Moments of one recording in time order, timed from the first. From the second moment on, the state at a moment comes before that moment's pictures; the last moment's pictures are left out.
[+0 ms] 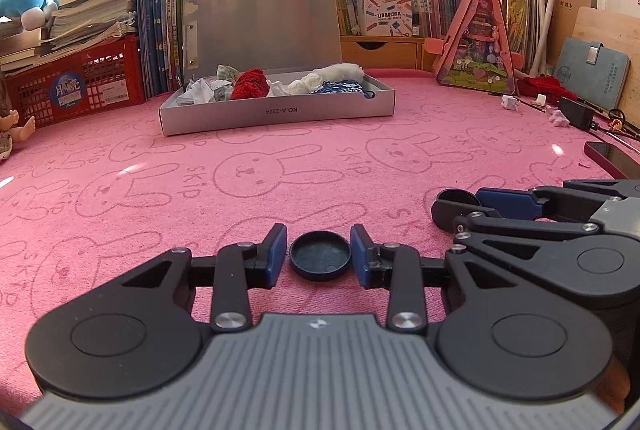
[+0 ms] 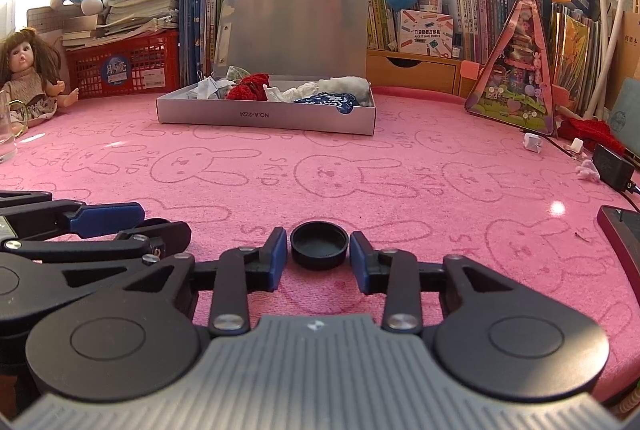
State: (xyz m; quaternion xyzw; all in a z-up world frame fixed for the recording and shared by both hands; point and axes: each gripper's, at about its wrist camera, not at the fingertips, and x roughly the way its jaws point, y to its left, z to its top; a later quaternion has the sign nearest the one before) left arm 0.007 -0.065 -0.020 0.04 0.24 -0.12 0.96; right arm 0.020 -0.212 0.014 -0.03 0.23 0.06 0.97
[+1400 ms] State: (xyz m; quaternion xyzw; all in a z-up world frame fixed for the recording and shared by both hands) left arm 0.108 -0.052 0.029 0.03 0.26 -0.07 0.96; right arm 0.099 -0.212 0.056 0.02 0.23 0.08 0.97
